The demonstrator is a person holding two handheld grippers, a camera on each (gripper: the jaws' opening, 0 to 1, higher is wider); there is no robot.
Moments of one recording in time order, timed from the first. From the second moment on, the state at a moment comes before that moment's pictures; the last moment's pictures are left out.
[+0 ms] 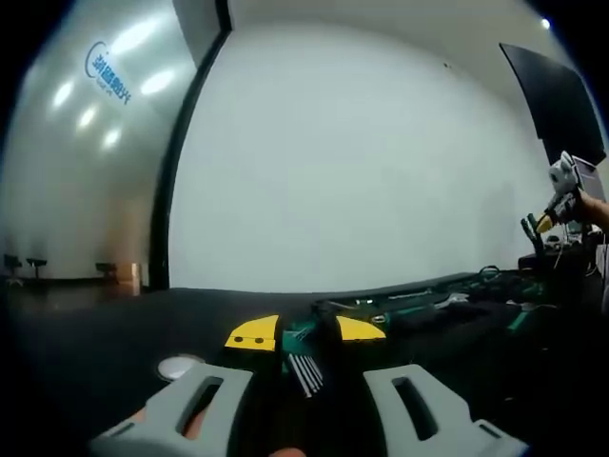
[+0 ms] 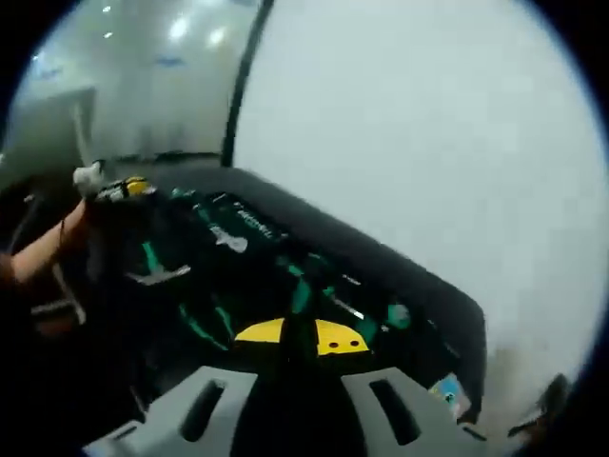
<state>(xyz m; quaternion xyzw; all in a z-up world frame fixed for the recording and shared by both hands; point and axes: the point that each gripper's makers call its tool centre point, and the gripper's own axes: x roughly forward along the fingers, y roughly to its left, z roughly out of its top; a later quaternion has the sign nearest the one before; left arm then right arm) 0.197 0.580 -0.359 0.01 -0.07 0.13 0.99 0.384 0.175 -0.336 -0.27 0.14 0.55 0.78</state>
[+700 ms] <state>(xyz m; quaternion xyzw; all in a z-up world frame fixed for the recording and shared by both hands) 0.196 0.579 -0.357 0.01 -0.08 0.12 0.99 0.389 0.166 -0.374 -0.16 0.15 0.64 0.73</state>
